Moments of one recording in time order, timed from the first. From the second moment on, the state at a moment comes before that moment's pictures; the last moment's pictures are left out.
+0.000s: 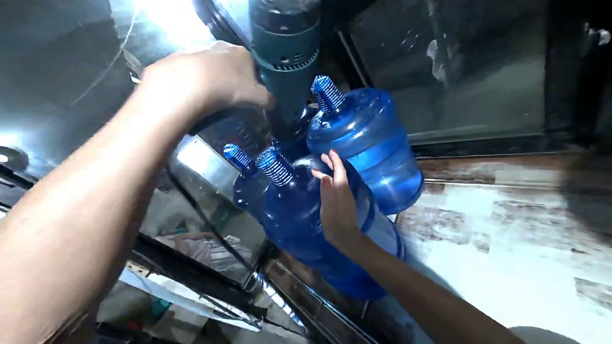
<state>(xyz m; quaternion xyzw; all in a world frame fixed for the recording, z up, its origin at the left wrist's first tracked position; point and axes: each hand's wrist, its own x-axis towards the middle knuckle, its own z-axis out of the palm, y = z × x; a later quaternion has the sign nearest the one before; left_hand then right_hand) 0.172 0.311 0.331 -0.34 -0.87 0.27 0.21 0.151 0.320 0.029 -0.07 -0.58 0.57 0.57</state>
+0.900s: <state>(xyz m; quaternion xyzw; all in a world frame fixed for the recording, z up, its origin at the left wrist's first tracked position) 0.141 0.132 0.303 -0.51 -0.81 0.11 0.28 0.152 0.321 0.026 -0.07 -0.56 0.54 0.63</state>
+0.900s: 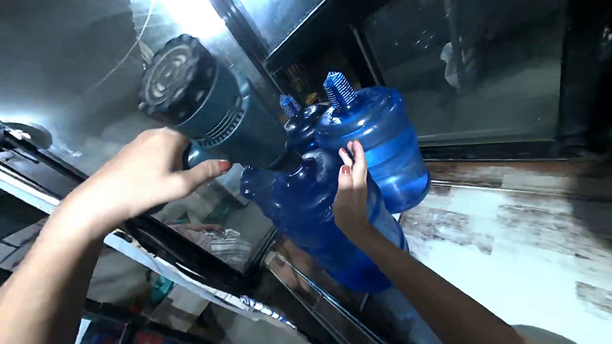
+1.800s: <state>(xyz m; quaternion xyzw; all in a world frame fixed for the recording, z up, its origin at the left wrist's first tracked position) -0.054 0.013 0.204 -0.46 -0.76 -0.45 0.07 0.147 0.320 0.032 -0.15 -0.59 0.49 0.62</state>
